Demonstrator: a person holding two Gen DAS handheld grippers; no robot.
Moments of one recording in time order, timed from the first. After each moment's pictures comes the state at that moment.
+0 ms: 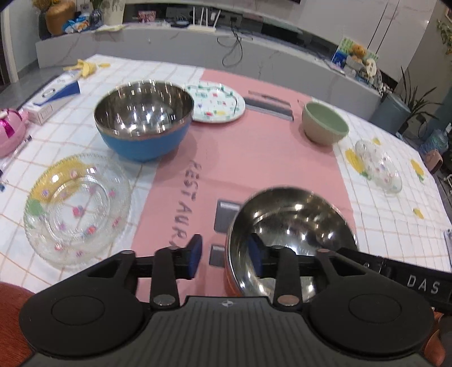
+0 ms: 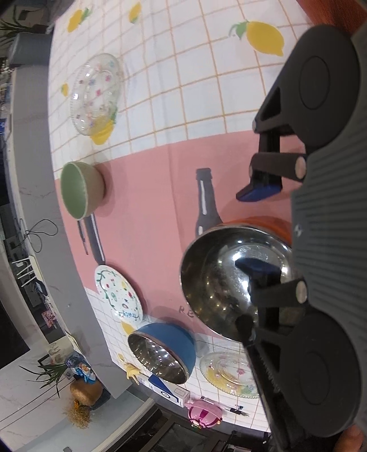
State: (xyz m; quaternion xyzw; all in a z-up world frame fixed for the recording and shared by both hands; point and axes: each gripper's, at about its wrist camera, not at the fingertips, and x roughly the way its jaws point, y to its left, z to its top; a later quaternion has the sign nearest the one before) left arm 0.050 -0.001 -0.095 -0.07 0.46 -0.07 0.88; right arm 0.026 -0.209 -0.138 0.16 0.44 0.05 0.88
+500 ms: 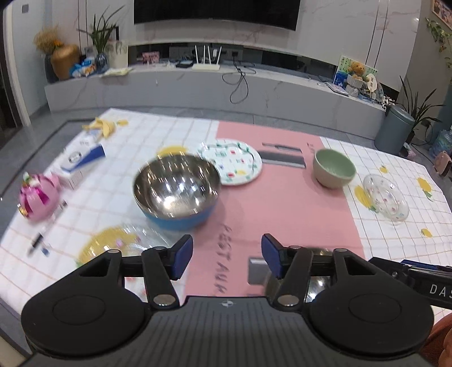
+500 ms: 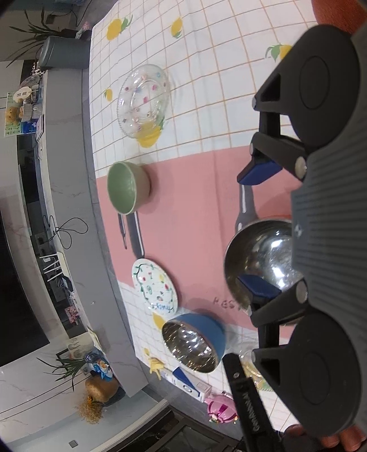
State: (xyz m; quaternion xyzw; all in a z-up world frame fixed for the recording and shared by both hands) left arm 0.065 0.019 -0.032 -0.01 0.40 -0.06 0.91; right arm 0.024 -0.208 -0.093 0.14 0.39 0.04 0.91
